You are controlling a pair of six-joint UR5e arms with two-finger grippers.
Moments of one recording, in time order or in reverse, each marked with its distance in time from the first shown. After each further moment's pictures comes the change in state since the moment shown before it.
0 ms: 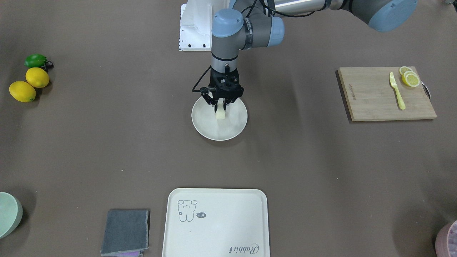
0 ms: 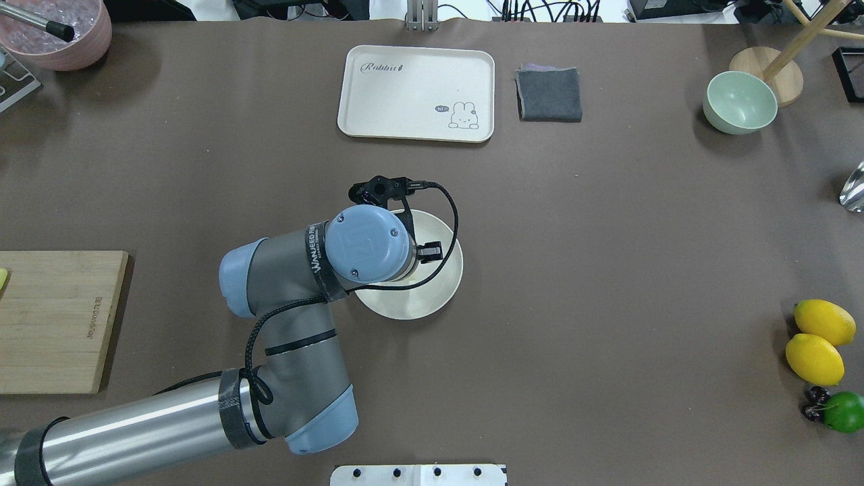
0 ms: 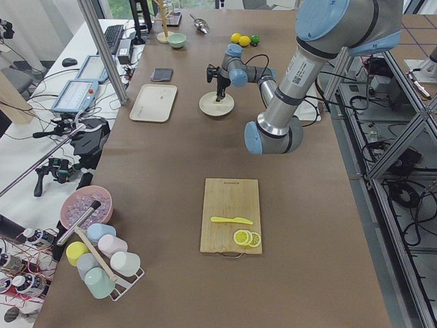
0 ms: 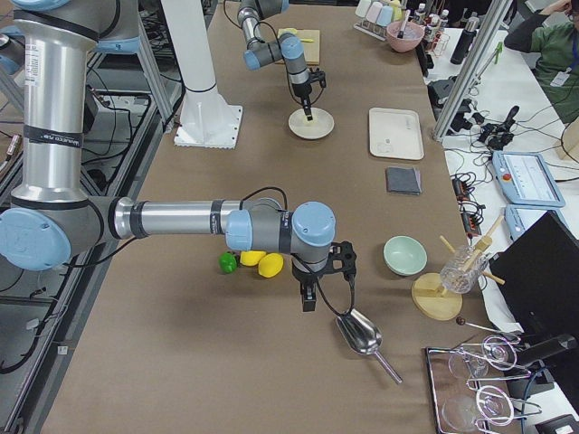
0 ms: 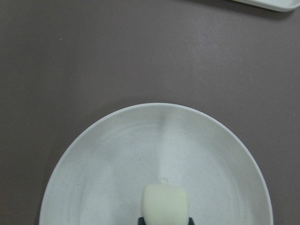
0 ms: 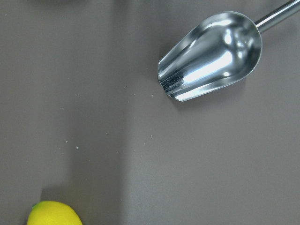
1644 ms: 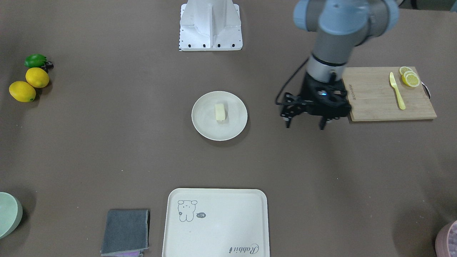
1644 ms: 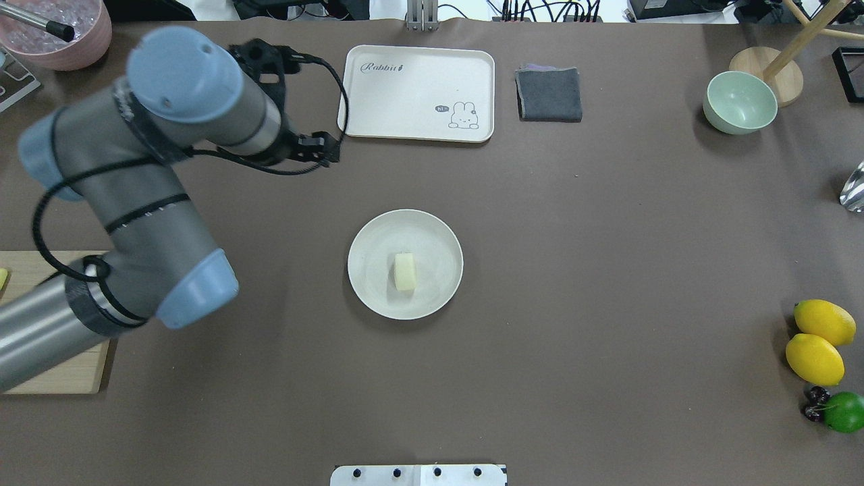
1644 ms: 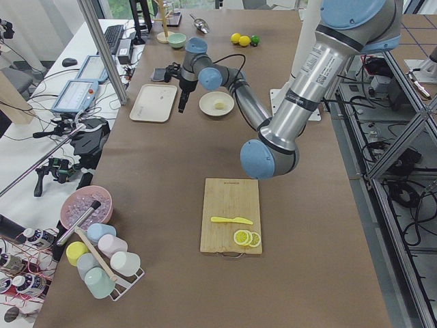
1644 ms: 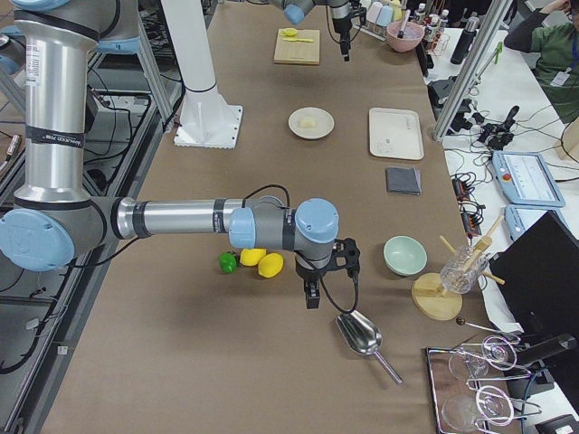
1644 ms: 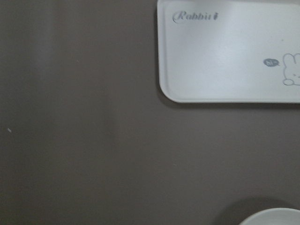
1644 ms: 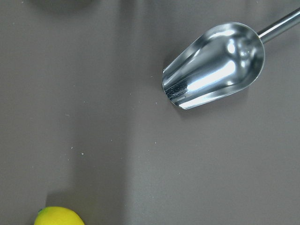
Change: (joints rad) left arm -0.557 0.268 -0.260 0.119 -0.343 0.623; right arm 0.000 0.010 0.000 0.000 0.007 0.005
